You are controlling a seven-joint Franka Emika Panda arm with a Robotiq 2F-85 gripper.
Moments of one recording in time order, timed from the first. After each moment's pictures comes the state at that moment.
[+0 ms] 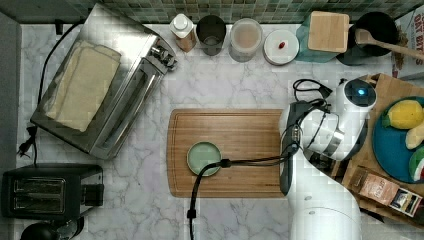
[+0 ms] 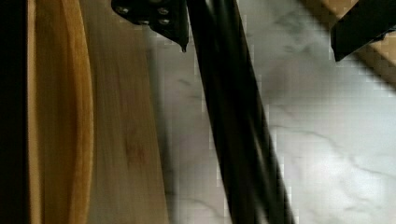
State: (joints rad) arm -0.29 0.50 -0.17 -1.91 -0.06 0.62 -0.62
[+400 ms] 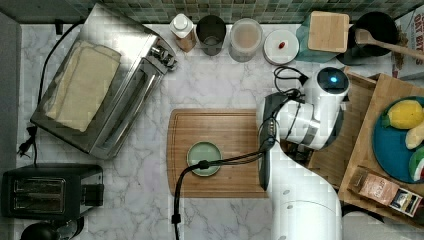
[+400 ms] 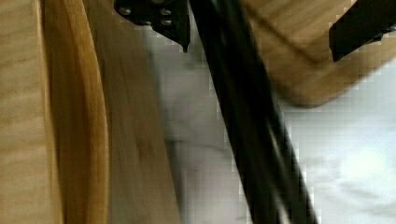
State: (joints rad) arm -0.24 0.50 -0.11 -1.90 -0.04 0.61 -0.47
